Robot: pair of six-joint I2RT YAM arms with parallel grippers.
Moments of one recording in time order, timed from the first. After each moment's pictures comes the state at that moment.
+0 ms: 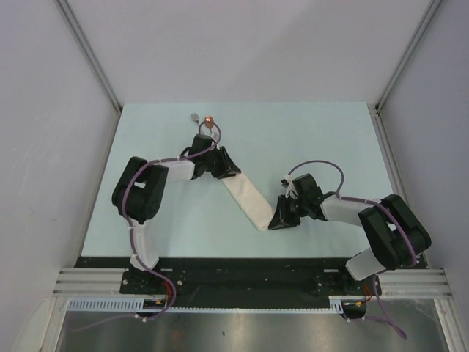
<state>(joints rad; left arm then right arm) -0.38 1.96 1.11 0.10 0.42 -0.80 0.51 1.50 0.58 -0.09 -0.54 0.58</state>
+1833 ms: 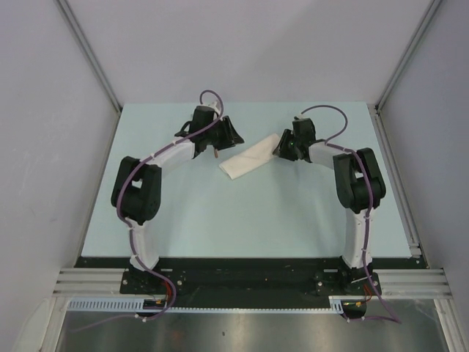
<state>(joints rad) -0.39 1.94 1.44 -0.10 0.31 -0.65 0.29 2.09 1.36 -0.02 -0.14 0.60</state>
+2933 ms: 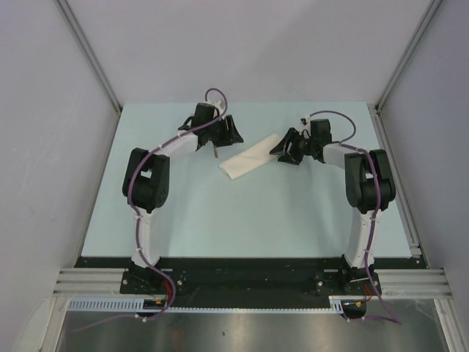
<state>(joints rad) -0.35 2.11 1.58 -0.16 0.37 -0.52 0.17 2.05 1.33 0.00 -0.65 0.66</state>
